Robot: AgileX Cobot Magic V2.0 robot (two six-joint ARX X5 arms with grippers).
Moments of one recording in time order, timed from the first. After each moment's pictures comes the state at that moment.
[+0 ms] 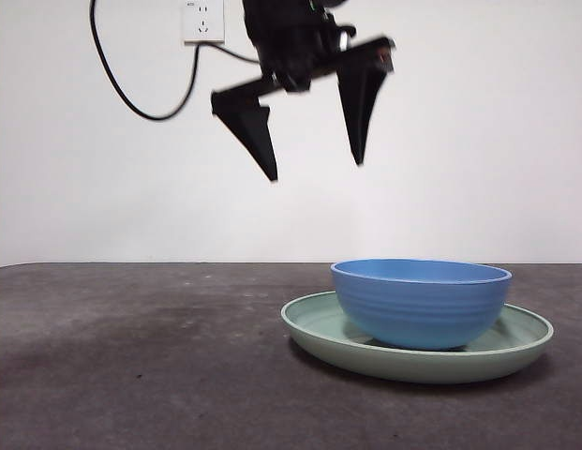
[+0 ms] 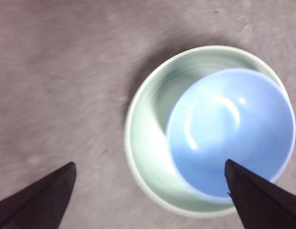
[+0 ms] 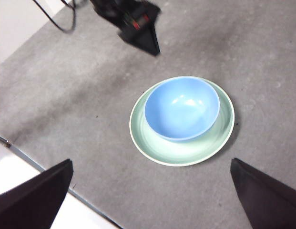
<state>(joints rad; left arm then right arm) -0.73 2.18 2.31 -1.39 0.05 -0.20 0.27 0.48 1.00 -1.11 -0.39 0.10</state>
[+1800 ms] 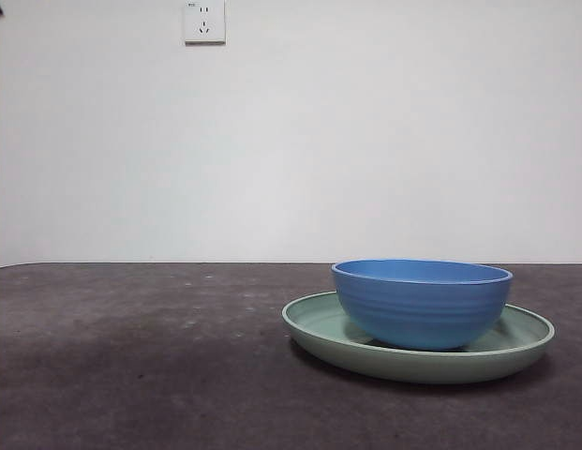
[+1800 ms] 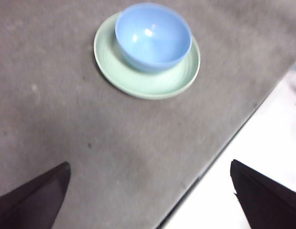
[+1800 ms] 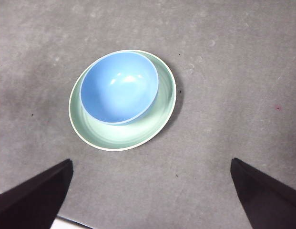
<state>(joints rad) -0.88 0.71 0.95 -0.91 0.05 -0.16 0.27 0.58 1.00 -1.16 -0.16 0.21</state>
